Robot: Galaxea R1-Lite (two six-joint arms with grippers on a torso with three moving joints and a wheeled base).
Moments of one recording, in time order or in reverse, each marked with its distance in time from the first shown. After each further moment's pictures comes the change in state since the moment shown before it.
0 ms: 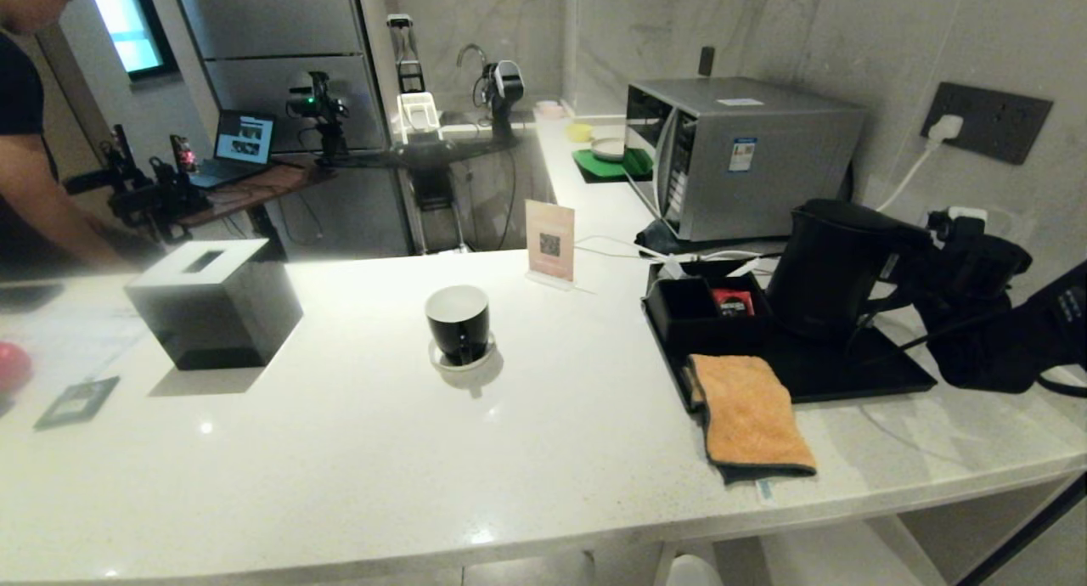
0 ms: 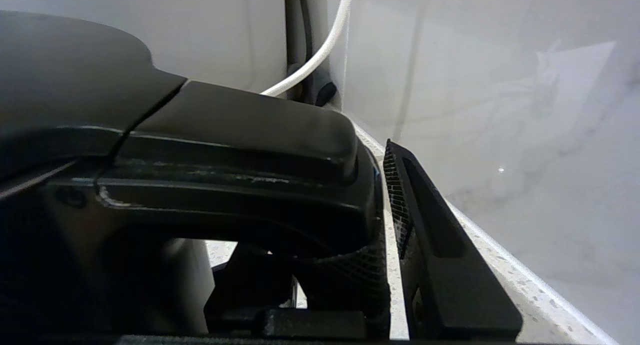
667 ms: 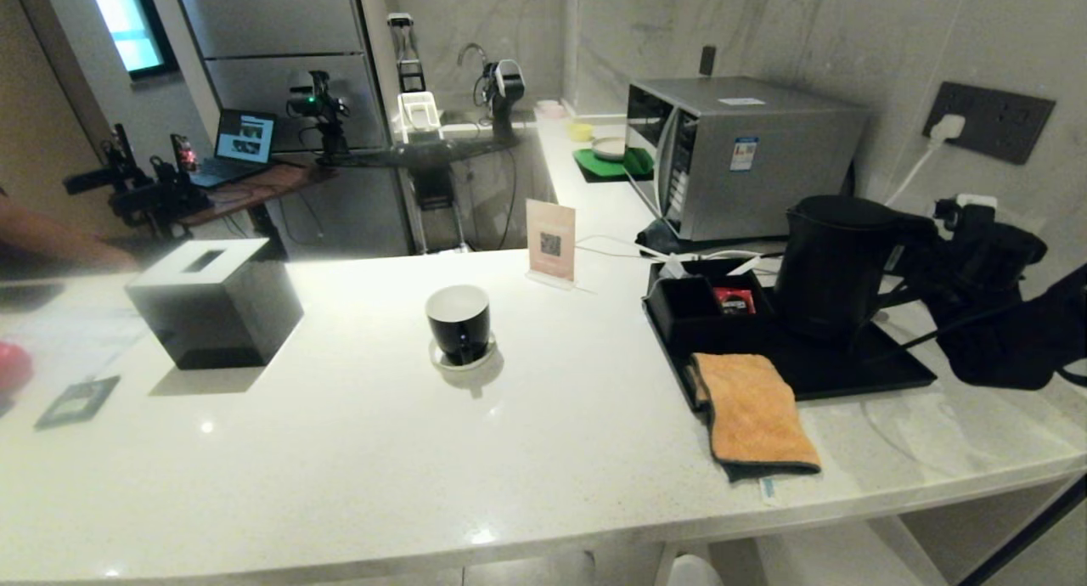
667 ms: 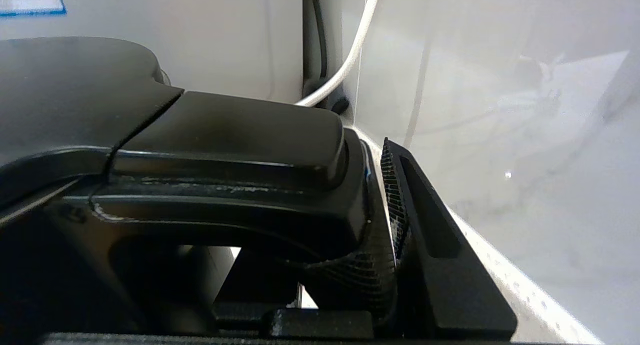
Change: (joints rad) left arm 0.000 0.000 0.000 0.000 0.000 0.000; right arm 0.014 -0.103 0.101 -0.006 0.003 0.000
